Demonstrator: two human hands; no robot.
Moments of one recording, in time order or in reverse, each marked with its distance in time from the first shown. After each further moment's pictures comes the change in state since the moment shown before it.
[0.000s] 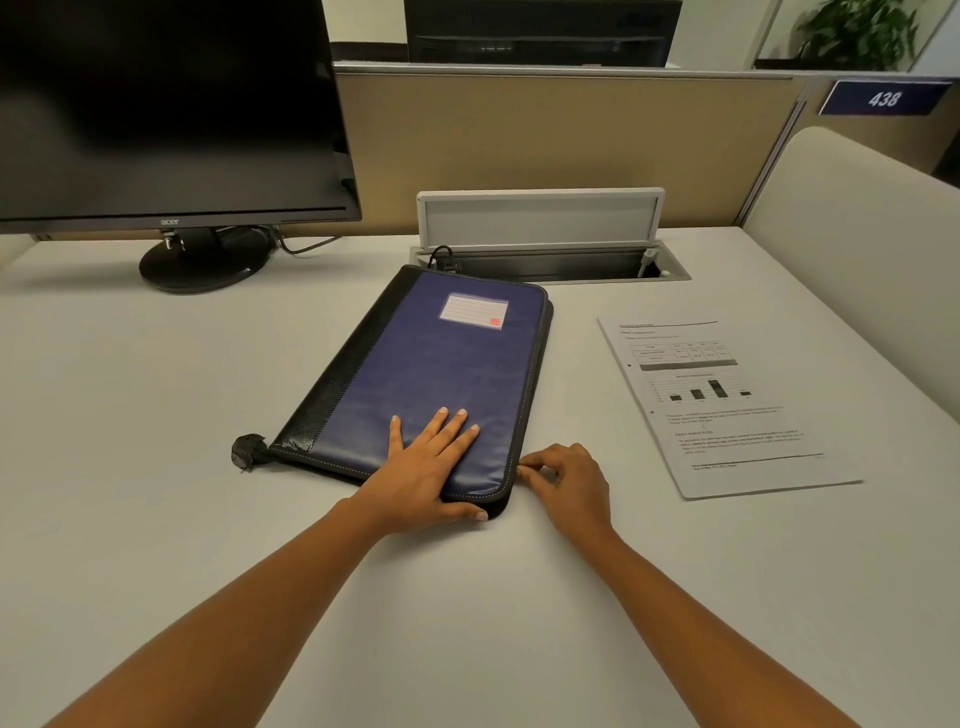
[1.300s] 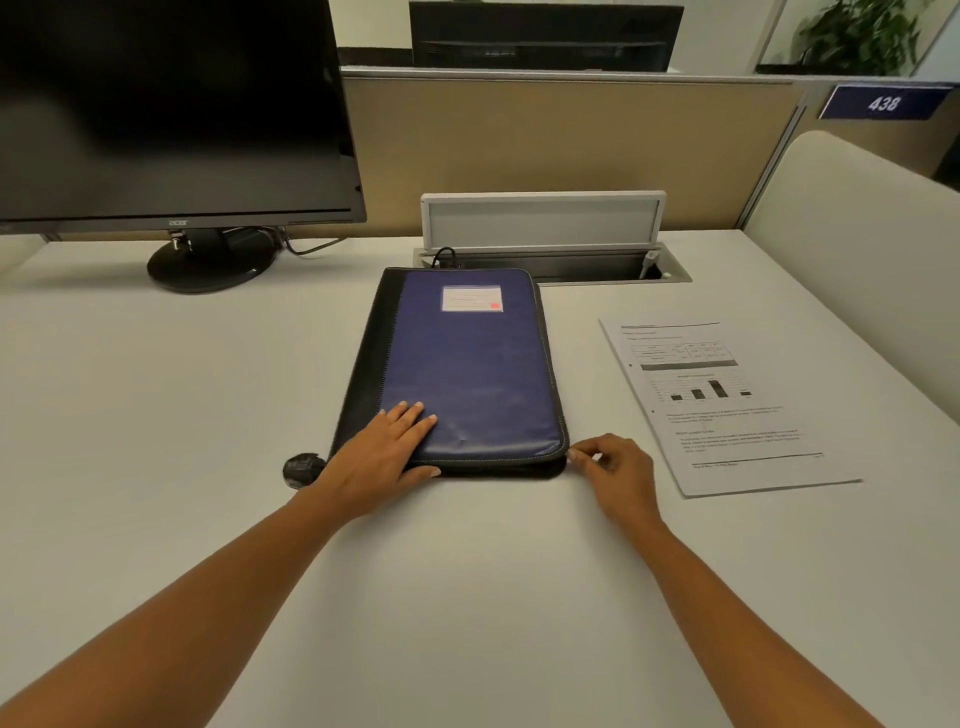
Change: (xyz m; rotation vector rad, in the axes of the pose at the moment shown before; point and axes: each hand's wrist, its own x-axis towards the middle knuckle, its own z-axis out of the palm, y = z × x) left_hand -0.020 -0.029 -0.017 0.065 0.077 -0.071; right_hand 0.006 0.021 -0.037 0.134 0.073 0.115
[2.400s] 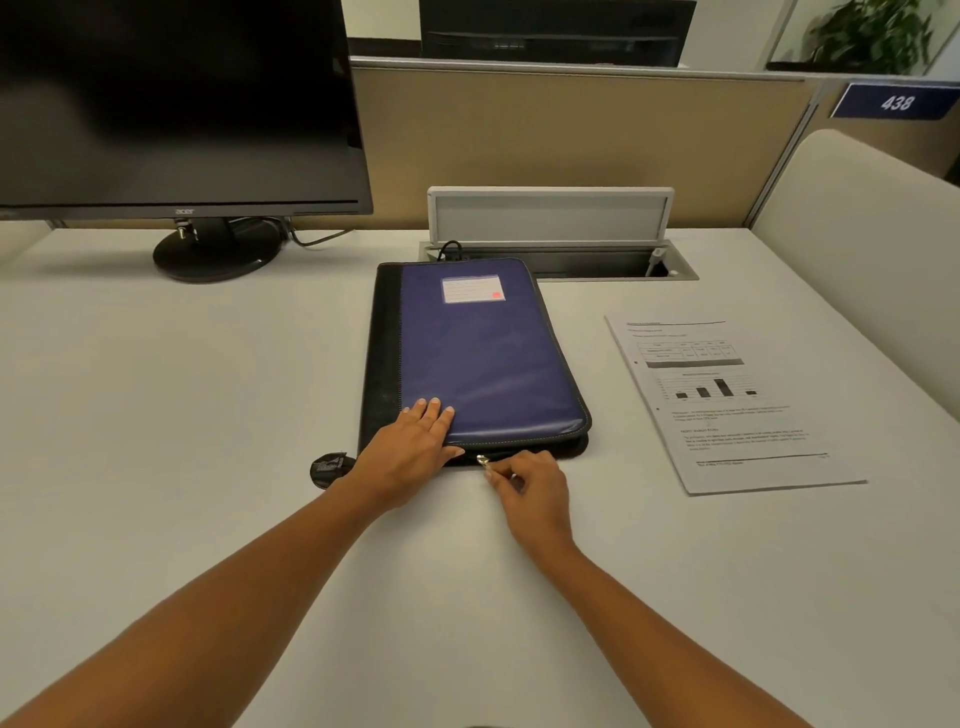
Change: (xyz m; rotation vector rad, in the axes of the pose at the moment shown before) left_hand 0.012 0.030 -0.008 -0.005 -0.115 -0.118; right_hand -0.041 -0.043 0.066 0.003 -0.085 -0.128
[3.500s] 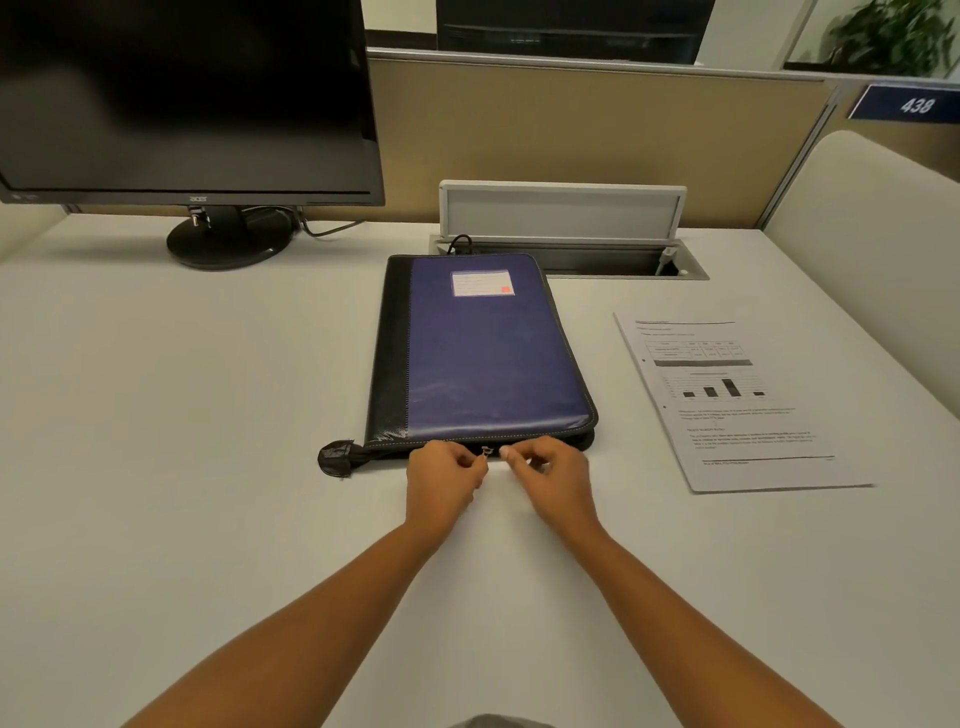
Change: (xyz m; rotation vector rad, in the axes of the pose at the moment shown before) left_hand -0.020 0.053 0.024 -0.958 0.366 -0.421; right_hand 0.008 0.003 -0.018 0.149 -0.038 0.007
